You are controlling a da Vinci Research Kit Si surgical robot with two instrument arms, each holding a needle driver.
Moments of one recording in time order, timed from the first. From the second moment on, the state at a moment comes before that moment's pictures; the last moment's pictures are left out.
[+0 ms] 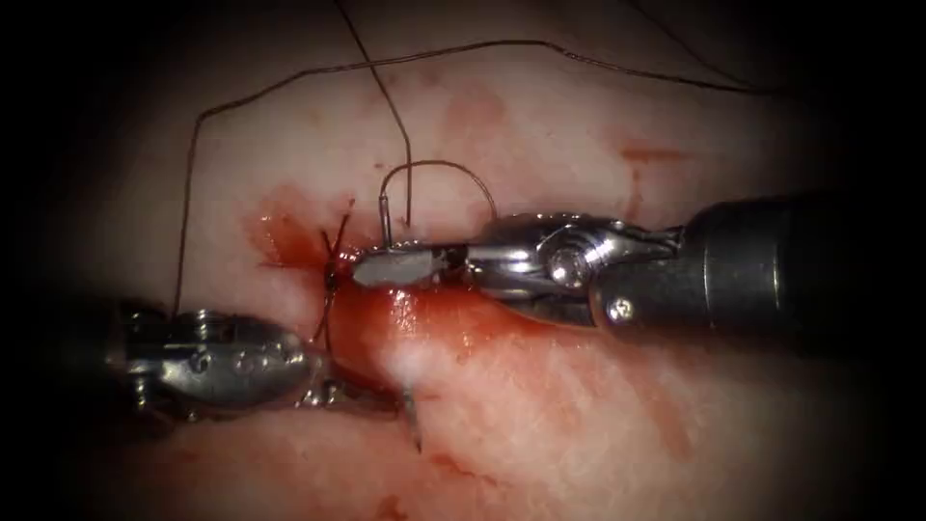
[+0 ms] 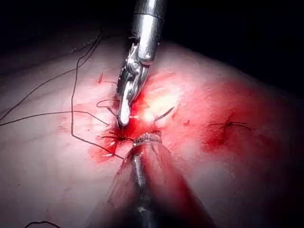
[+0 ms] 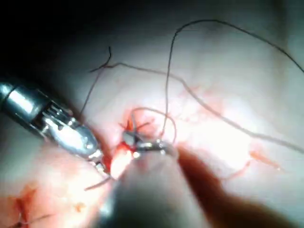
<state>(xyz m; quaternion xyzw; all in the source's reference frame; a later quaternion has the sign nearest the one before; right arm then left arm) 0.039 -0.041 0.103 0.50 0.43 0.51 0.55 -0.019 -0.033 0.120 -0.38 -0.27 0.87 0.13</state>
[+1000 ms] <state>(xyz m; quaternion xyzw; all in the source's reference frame) 0.039 -0.037 0.106 0.31 0.54 0.48 0.62 -0.018 -0.032 0.120 -0.38 -0.27 0.87 0.13</state>
